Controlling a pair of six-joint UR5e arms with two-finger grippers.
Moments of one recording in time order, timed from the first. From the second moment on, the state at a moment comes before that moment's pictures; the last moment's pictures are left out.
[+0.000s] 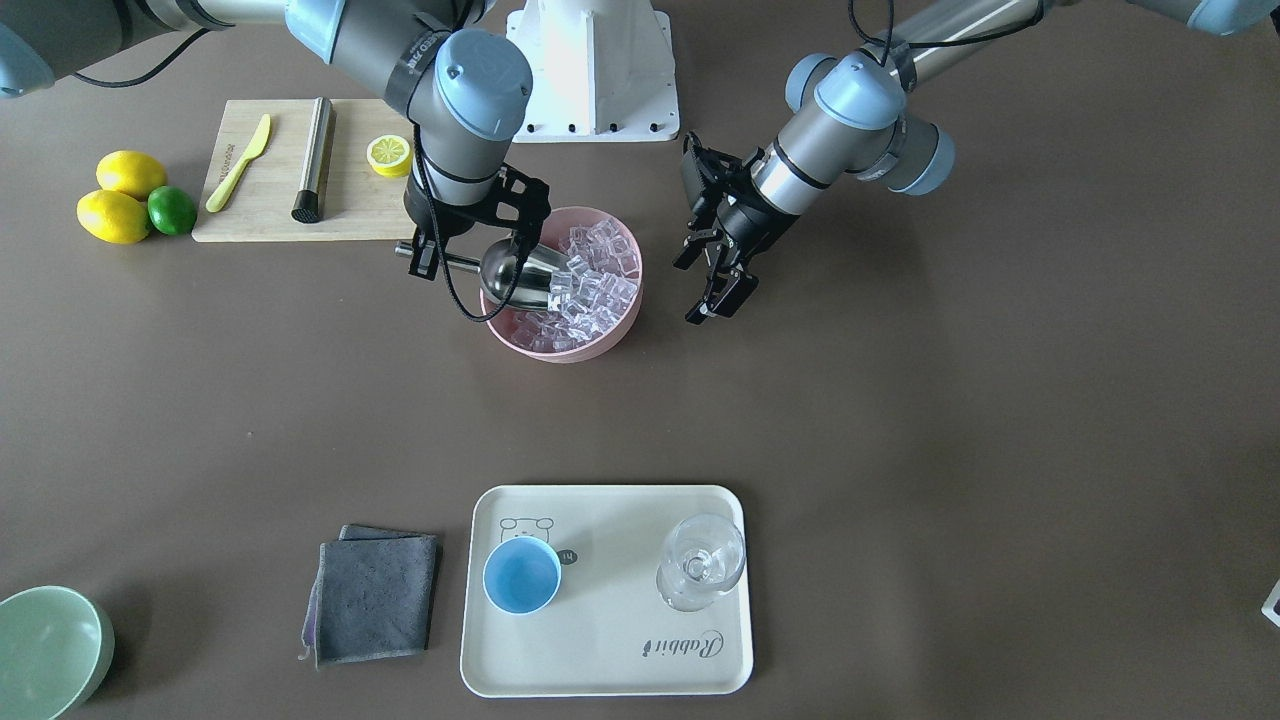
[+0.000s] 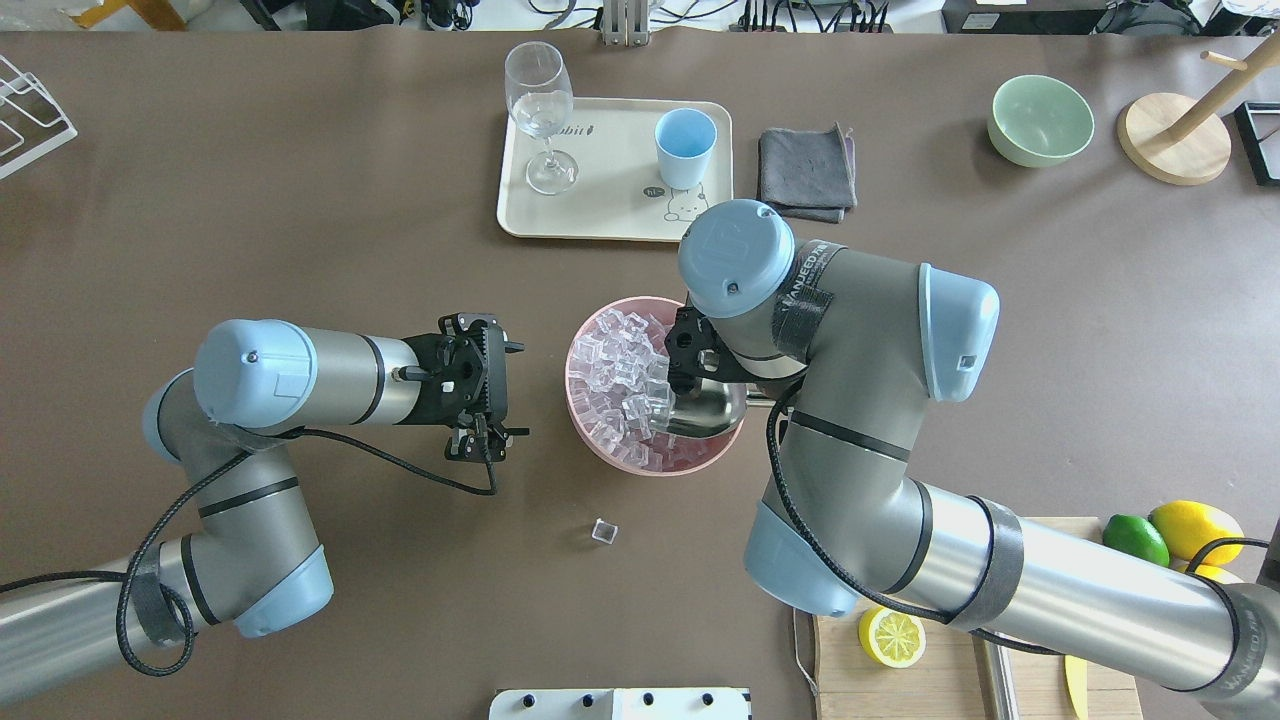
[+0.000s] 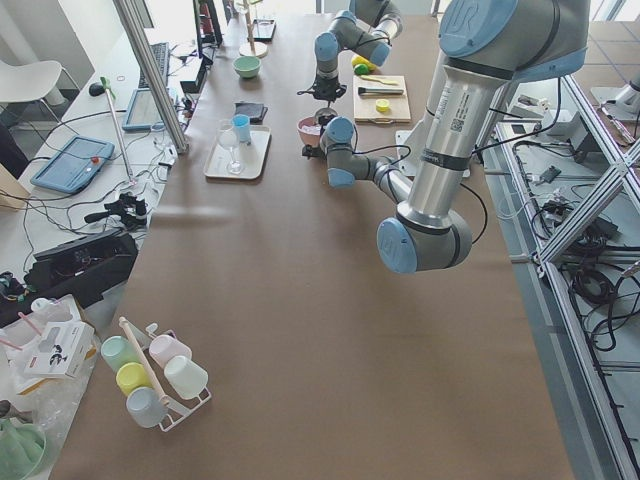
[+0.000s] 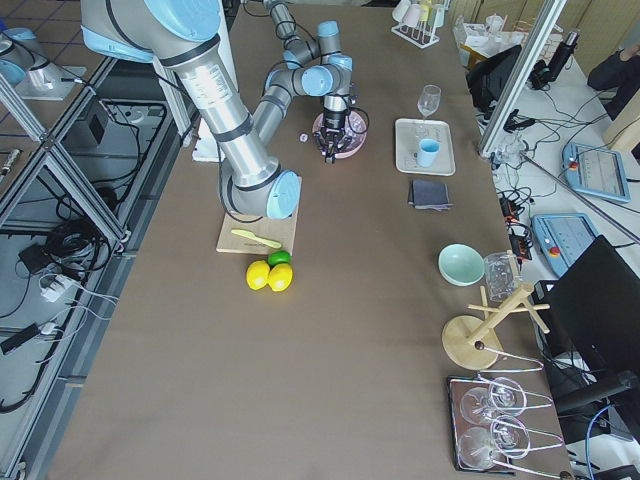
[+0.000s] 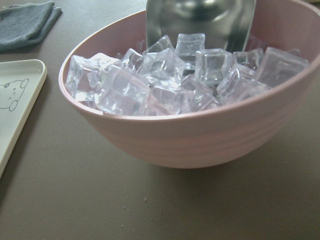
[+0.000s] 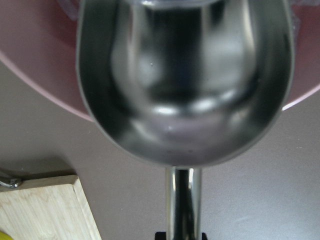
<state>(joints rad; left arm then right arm) -0.50 -1.97 -1.63 -2.46 -1.81 0.17 0.51 -0.87 1.78 -2.17 1.80 -0.34</state>
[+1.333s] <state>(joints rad) -0.49 -1.97 -1.62 -2.46 -1.81 0.16 0.56 -0.97 1.79 -1.88 1.95 -0.33</state>
